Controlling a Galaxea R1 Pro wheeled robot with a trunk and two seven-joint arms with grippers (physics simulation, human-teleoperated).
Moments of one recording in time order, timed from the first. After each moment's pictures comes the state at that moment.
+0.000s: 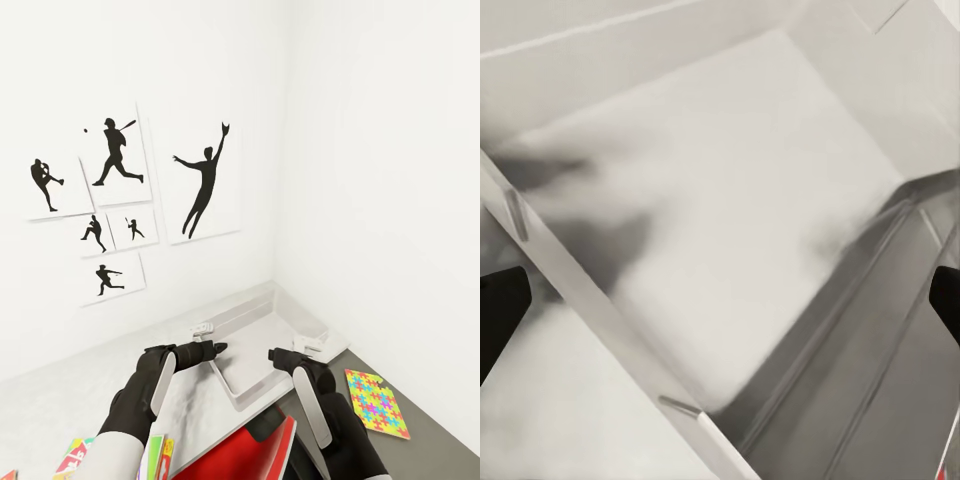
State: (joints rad) left arm -0.54 -0.17 0.08 -1.04 0.08 0.74 -0.29; right arm -0.40 0.17 0.13 -1.28 -0.37 0.71 -0.43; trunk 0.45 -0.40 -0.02
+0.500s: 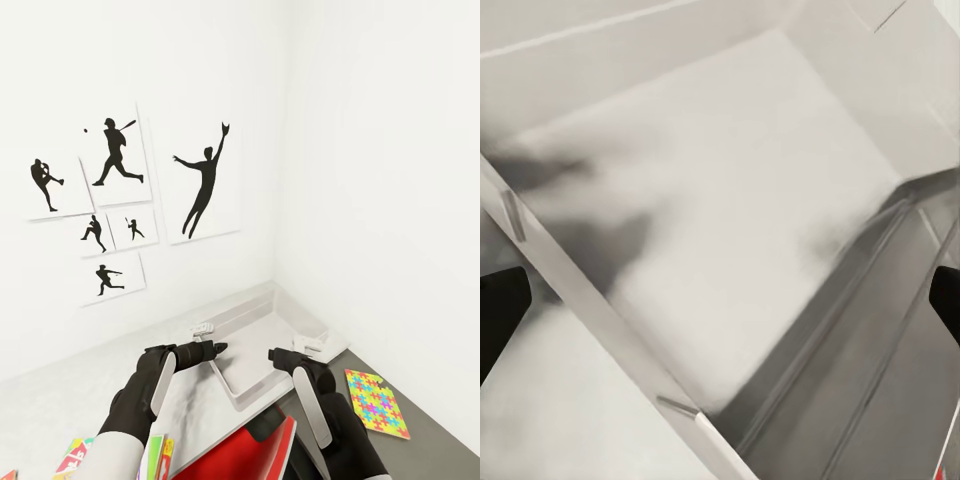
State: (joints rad) left arm -0.54 -0.17 0.08 -1.04 0.08 0.74 -0.29; right arm -0.40 0.17 0.13 -1.28 -0.37 0.71 -0.43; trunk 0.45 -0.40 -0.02
